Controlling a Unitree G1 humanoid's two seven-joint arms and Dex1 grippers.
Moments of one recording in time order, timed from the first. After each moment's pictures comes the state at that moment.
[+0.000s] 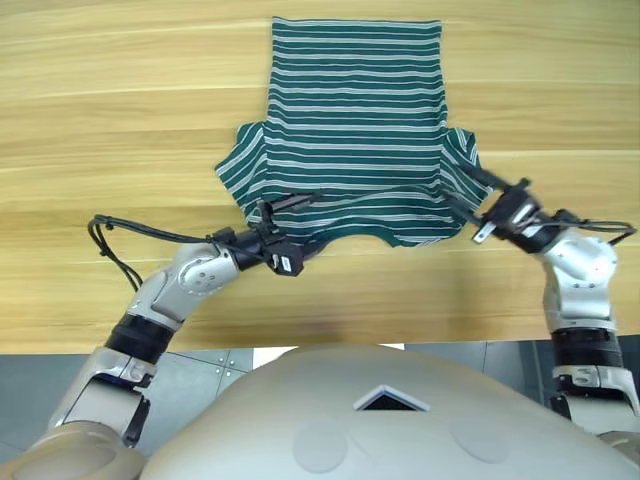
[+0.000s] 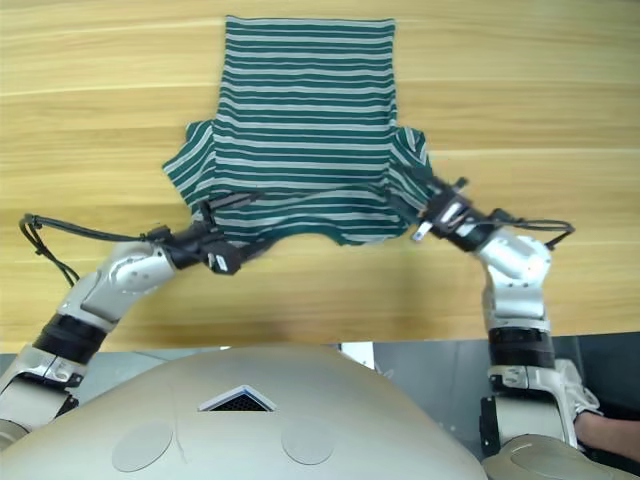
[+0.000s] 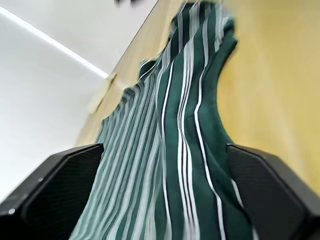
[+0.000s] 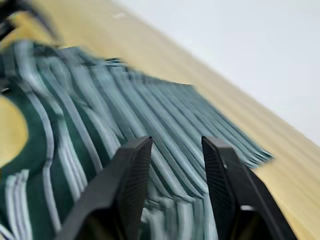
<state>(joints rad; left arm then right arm) 0.09 0.62 -0.43 0.06 0.41 -0.66 -0.43 0.15 -0.54 -0.01 0.15 0.11 -0.59 0.85</state>
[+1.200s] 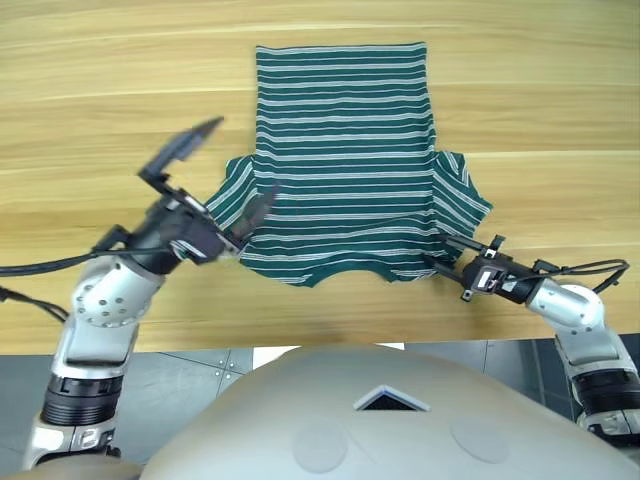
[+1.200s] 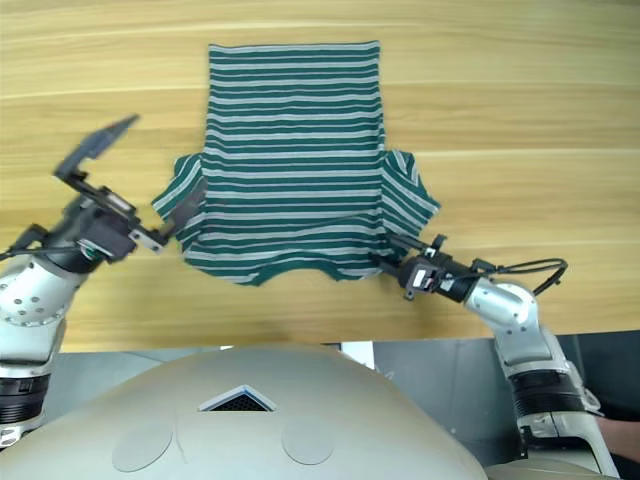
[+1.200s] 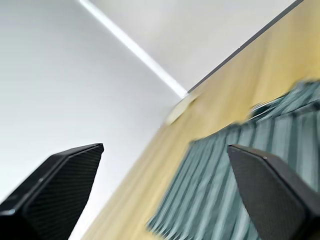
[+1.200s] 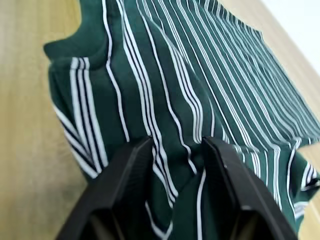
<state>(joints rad) 0.39 0.66 0.04 -0.43 0.05 -0.50 -0.36 0.37 -0.71 0.09 0.10 -0.10 -0.69 0.72</state>
